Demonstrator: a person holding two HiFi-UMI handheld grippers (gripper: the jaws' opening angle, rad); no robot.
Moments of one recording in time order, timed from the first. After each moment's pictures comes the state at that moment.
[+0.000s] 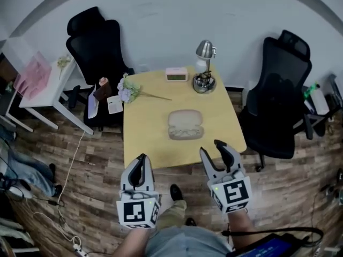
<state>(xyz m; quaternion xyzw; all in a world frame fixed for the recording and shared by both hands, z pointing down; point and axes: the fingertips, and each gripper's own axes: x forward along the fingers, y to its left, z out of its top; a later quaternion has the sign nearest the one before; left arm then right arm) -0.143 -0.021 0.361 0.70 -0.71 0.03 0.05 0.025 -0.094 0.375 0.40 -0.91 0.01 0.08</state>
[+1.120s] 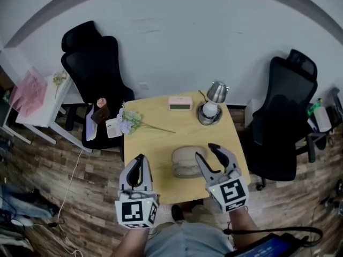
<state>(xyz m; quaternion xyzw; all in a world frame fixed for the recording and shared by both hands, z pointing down) -0.202 -0.164 0.337 0.70 -0.72 0.01 0.04 -0.041 -0.231 0.367 0.35 -0.93 -0.02 0.11</state>
